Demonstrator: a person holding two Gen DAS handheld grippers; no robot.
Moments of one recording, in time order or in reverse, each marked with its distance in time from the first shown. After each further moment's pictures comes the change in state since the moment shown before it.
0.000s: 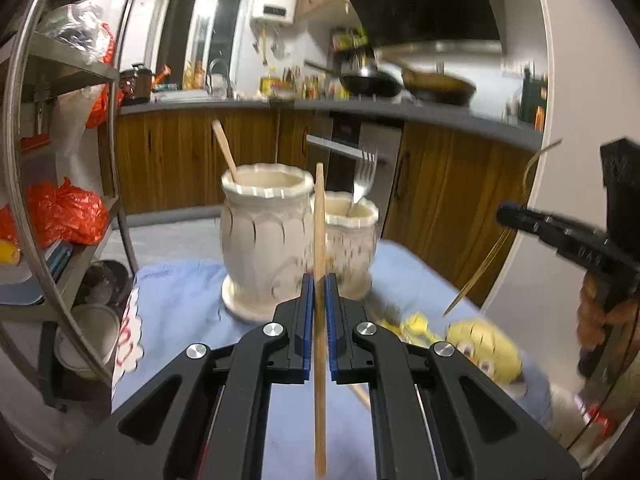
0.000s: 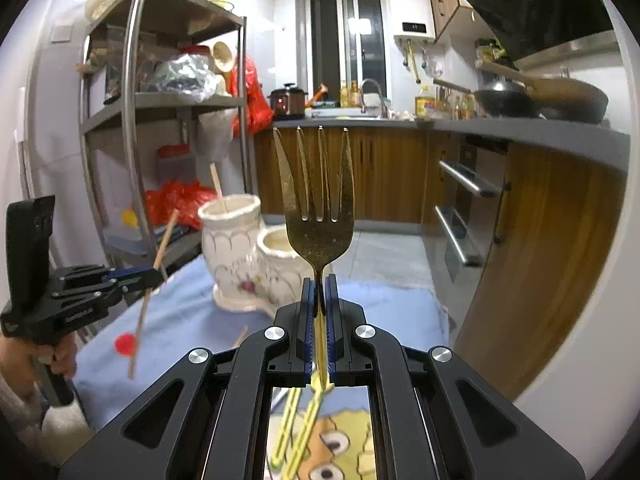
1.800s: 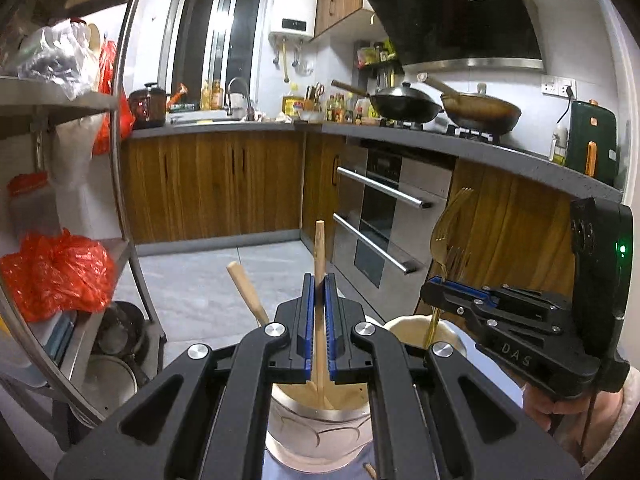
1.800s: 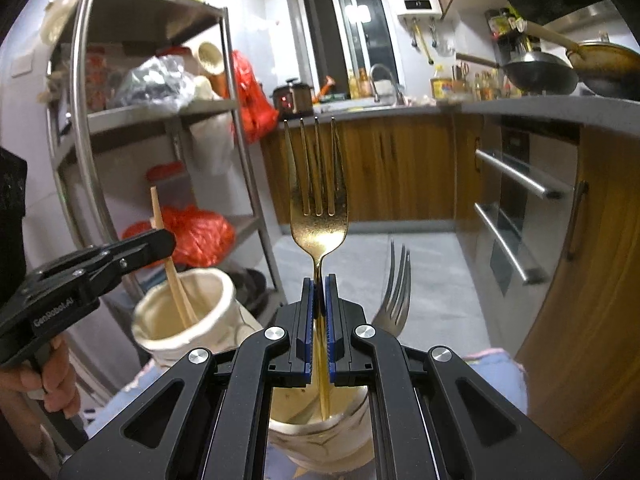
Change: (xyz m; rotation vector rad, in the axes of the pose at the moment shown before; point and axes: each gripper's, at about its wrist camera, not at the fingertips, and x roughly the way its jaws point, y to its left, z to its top) left arm 0.103 0.039 0.100 0.011 -0.016 0.094; right arm 0.162 0.003 0.053 0.095 0.043 0.077
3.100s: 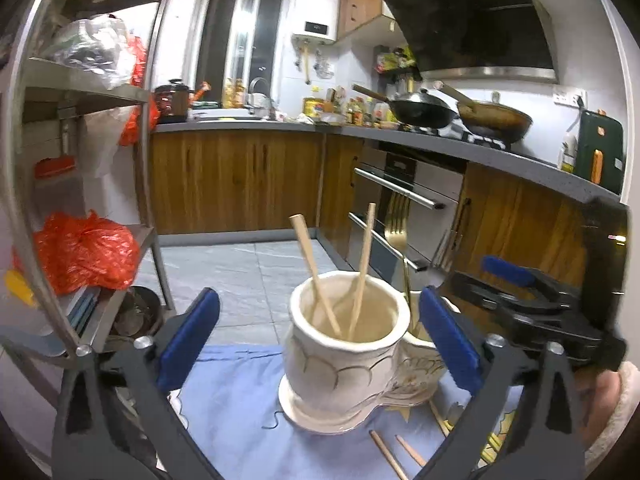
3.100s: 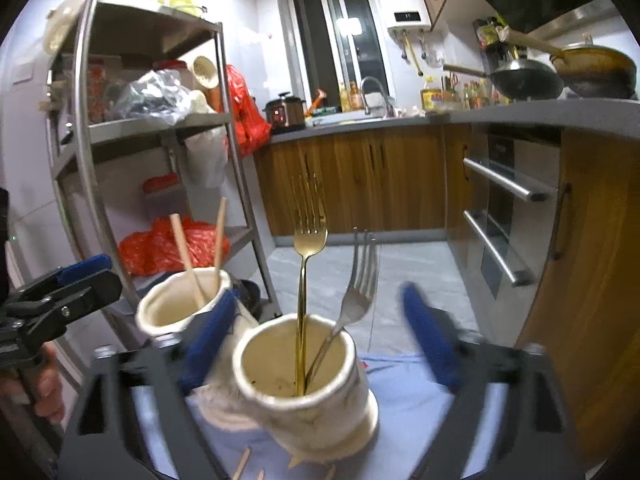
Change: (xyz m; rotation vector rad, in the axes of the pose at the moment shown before) left arm -0.050 0.007 -0.021 -0.047 -0.026 0.070; right arm -0.045 -0.006 -0.010 0.008 -0.087 -0.021
